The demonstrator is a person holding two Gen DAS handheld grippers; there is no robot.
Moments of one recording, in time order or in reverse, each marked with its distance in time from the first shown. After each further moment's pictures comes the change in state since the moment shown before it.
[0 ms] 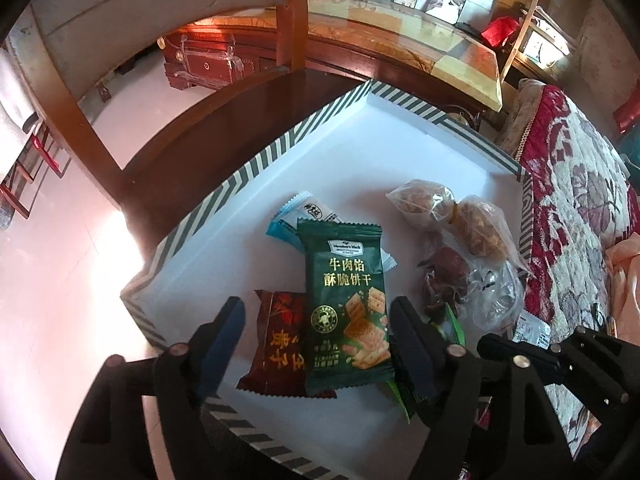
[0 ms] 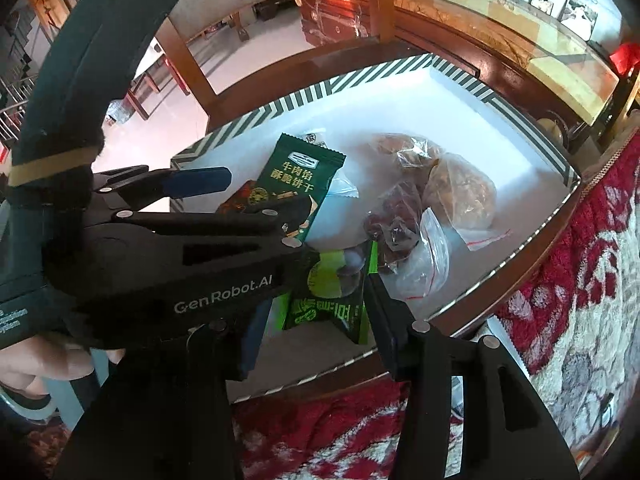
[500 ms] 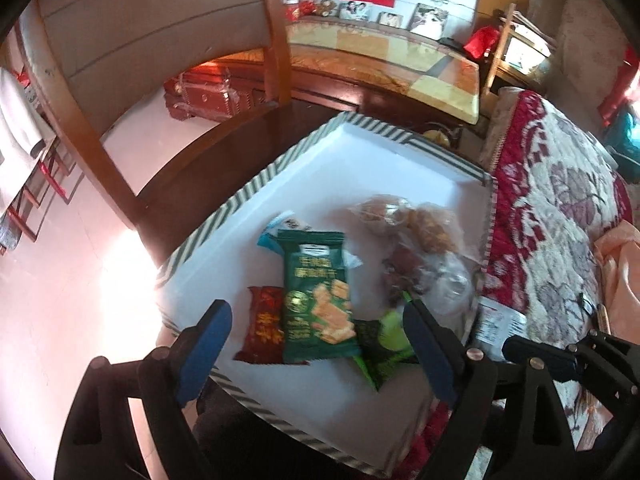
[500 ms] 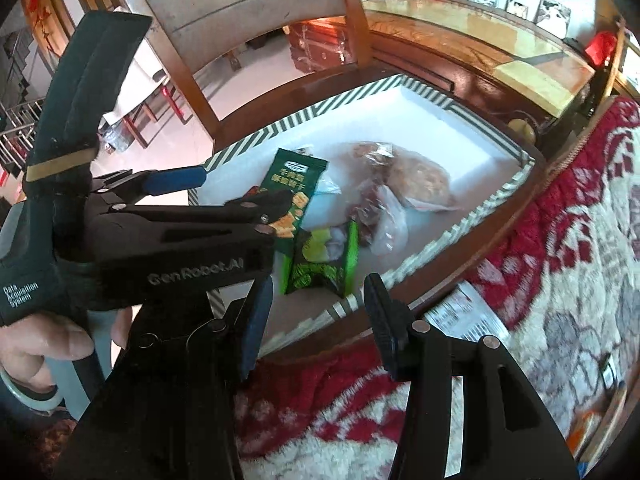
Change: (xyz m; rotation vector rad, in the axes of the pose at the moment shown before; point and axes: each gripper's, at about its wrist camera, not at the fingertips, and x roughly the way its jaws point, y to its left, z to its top) left arm -0.041 -0.023 -0.015 0.058 -0.097 0.008; right arm -0.051 -0.008 -0.035 0.064 -0.102 -0.023
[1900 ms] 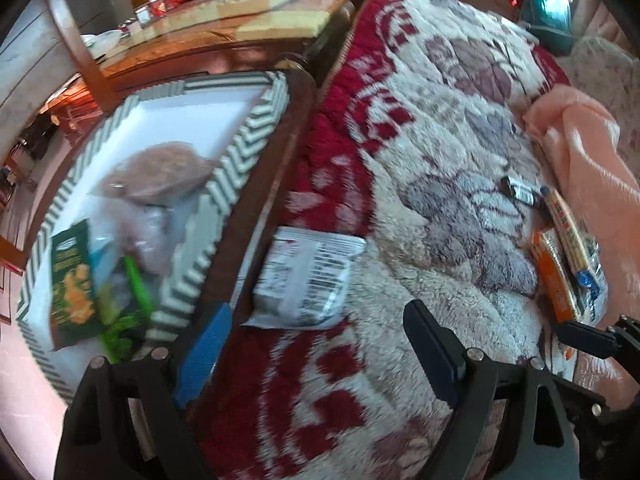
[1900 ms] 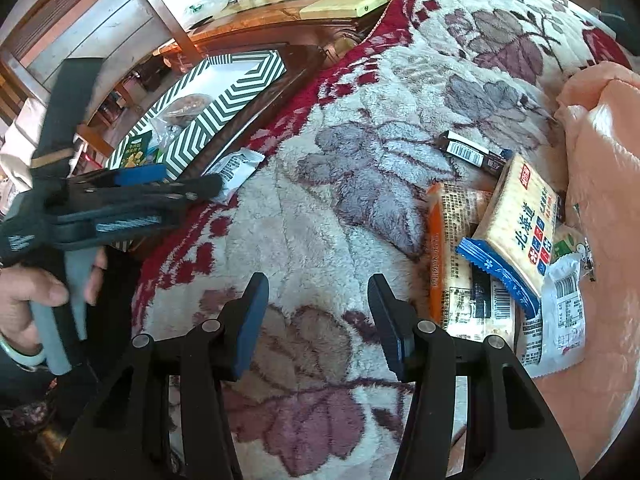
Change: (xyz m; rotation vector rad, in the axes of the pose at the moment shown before) left arm 0.032 -0.173 -0.048 0.329 0.155 -0.135; right arm -0.084 -0.142 -0.152 0.382 0.006 -0.142
